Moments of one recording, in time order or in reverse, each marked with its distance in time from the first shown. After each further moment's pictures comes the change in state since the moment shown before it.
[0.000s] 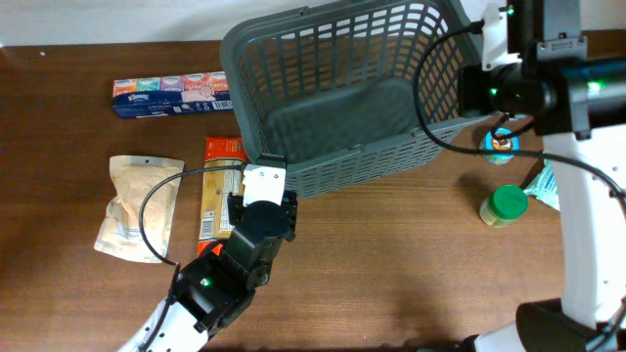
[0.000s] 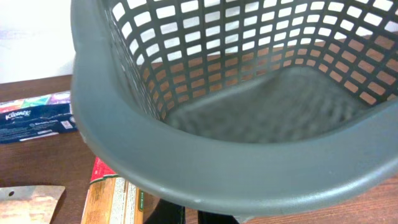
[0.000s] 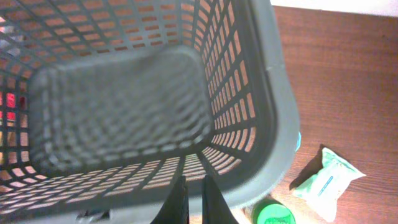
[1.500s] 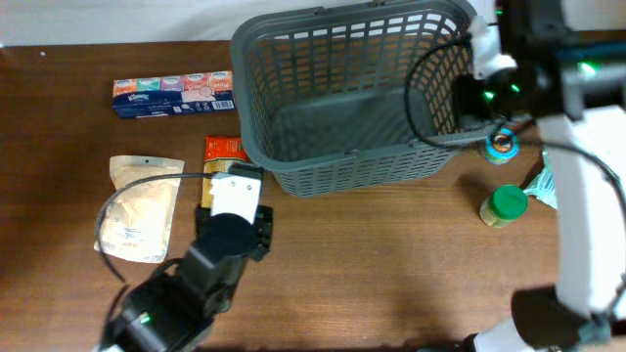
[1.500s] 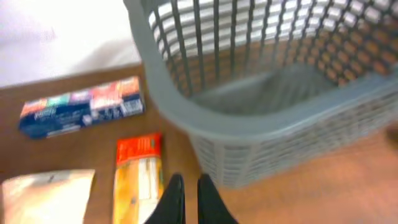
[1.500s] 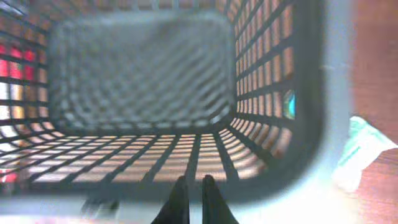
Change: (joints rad) left arm 0.003 -0.175 0.230 -0.477 0.075 -0.005; right arm 0.000 0.045 0.106 -0.196 -0.075 0.011
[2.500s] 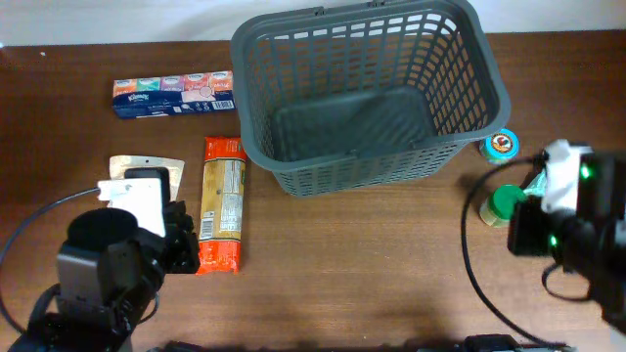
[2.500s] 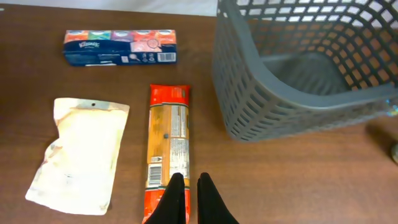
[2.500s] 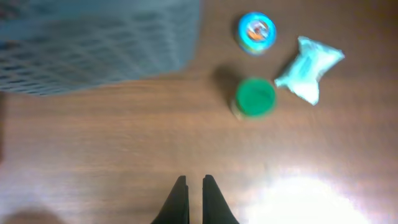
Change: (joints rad) left arm 0.495 -0.023 0.380 -0.533 0.422 -0.010; right arm -0.123 -0.702 -0.637 0.051 0.055 0.043
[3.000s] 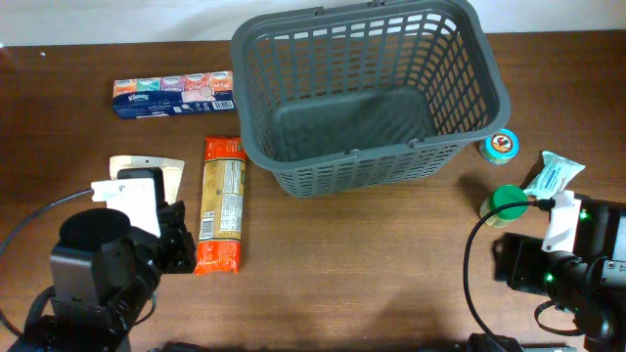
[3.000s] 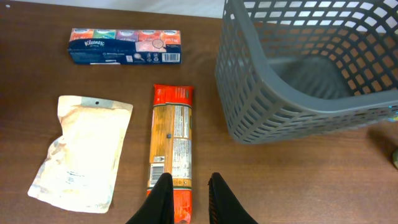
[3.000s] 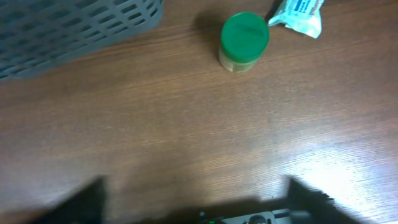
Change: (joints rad) left arm 0.042 -0.004 0.000 -0.004 0.021 0.010; right arm -0.154 -0.170 -0.268 0.000 -0.054 0.012
